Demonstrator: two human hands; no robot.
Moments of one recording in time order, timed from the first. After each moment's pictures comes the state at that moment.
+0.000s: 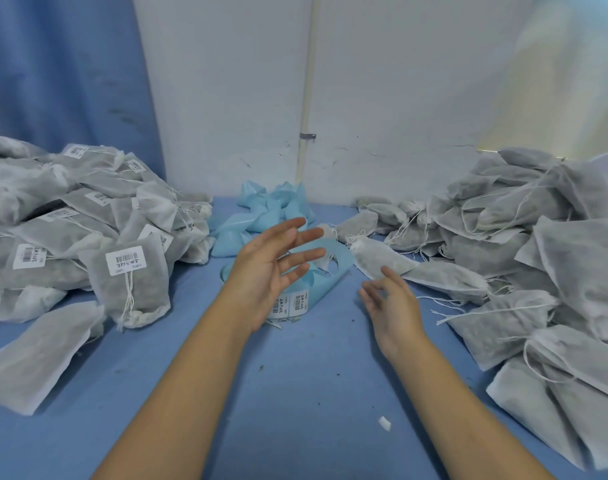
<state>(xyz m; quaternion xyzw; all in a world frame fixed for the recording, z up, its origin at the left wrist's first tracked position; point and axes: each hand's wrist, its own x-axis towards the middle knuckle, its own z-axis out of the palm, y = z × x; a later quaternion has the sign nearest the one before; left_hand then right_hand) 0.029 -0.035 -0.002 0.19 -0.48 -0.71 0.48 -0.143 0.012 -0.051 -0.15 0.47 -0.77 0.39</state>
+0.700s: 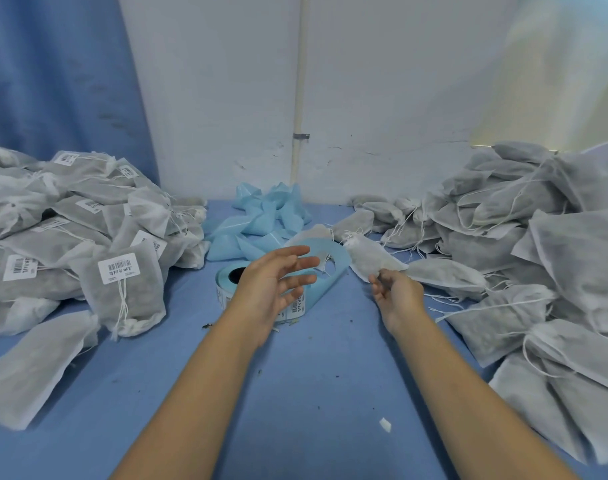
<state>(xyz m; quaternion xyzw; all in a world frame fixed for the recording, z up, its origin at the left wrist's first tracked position) 0.020 -0.034 -0.017 0.29 -0.48 -0.70 0.44 -0.172 -0.011 -0.048 -0.07 0.49 -0.78 0.39</state>
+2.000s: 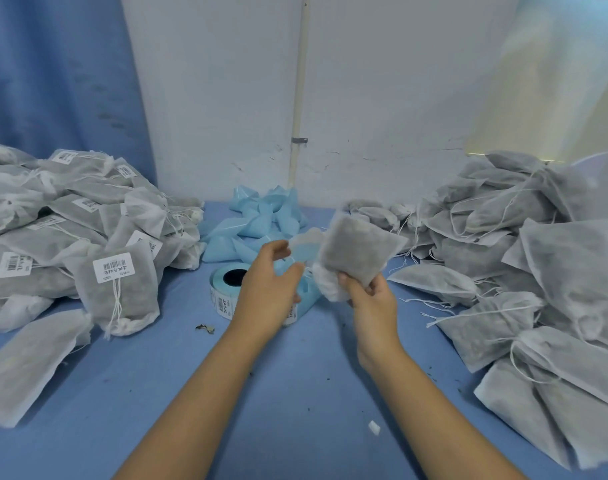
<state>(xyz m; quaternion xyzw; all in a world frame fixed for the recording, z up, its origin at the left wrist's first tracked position) 0.009 -0.026 -0.022 0.40 -0.64 -0.44 0.49 -0.115 0.021 -0.046 -0.31 0.50 -0.76 0.28</state>
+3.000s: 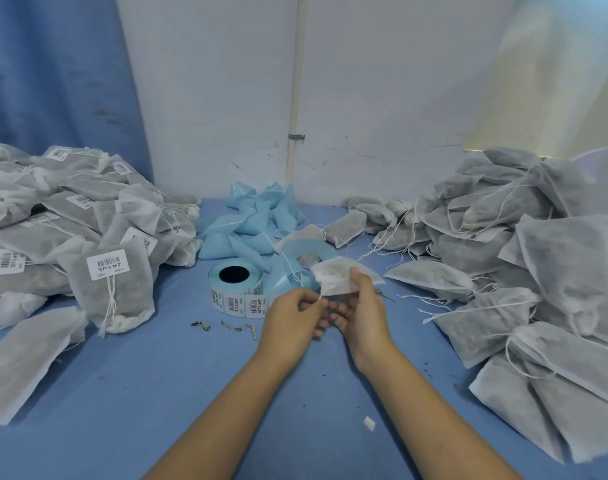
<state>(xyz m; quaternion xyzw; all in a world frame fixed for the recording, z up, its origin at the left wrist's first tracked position) -0.019 -0.006 -0.058 0.39 -0.62 -0.54 0.41 -0.118 0.018 -0.054 -0.22 0.50 -0.72 0.43</state>
